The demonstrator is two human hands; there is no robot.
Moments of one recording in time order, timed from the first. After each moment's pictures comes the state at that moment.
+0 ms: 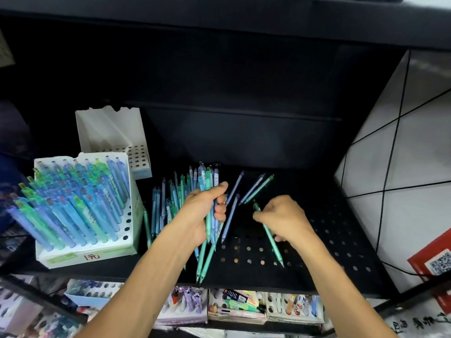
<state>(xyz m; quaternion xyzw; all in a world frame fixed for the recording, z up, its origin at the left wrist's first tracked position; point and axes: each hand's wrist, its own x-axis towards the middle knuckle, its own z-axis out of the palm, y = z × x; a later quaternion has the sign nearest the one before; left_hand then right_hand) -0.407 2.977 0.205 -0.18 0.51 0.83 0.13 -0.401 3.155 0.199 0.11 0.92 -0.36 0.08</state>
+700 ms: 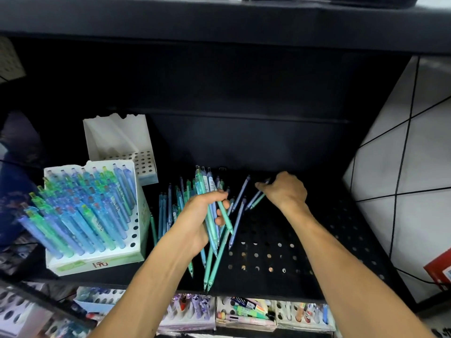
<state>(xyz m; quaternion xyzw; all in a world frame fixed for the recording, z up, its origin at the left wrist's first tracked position) -0.398 2.965 0.216 -0.15 0.53 0.82 0.14 -0.487 3.154 0.195 0.14 0.96 -0.22 -0.01</state>
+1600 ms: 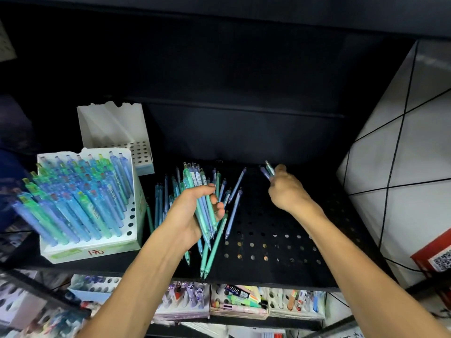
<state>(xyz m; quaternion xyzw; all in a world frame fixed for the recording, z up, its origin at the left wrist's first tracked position) -0.389 2.956 0.211 -0.18 0.46 0.86 0.13 -0.454 3.158 0.210 0.06 0.97 -0.22 0.04</state>
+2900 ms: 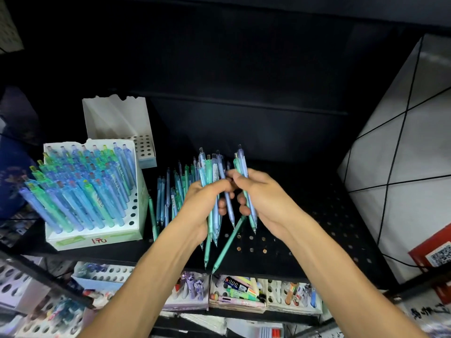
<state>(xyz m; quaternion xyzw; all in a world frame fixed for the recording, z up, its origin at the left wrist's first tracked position) -0.376 2.979 0.220 -0.17 0.58 0.79 0.07 -0.377 3.100 0.244 0.01 0.71 -0.69 0.13</state>
